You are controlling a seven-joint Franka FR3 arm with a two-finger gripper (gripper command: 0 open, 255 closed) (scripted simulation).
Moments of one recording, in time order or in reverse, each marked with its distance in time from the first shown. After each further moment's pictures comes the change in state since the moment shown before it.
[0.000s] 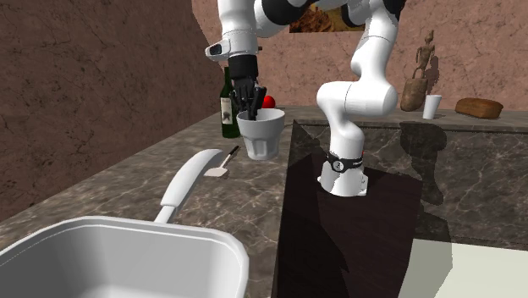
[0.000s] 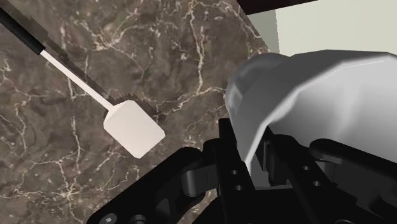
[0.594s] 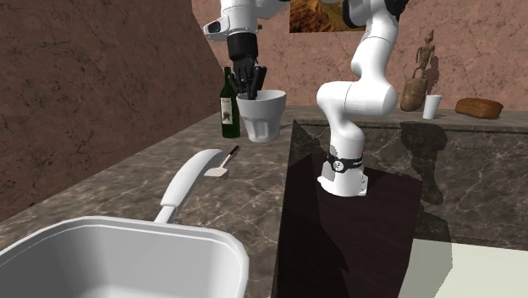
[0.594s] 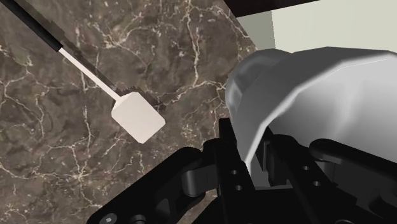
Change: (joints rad) arm 0.002 -0.028 0.022 0.102 0.006 -0.128 0.017
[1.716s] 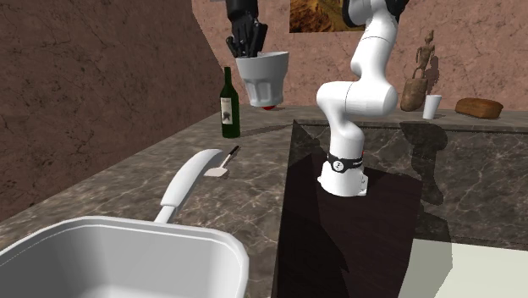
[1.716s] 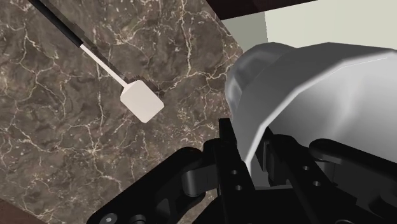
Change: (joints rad) arm 0.016 0.006 0.032 0.230 0.023 -0.222 0.028
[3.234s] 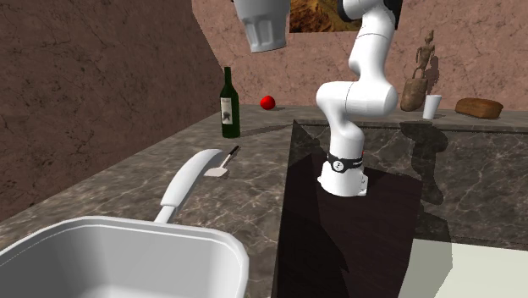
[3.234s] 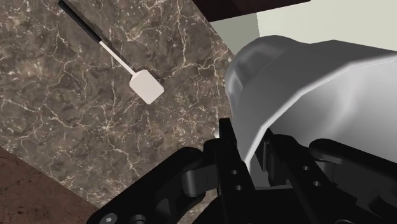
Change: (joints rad) arm 0.031 0.113 0.006 0.407 0.037 -0.296 0.015
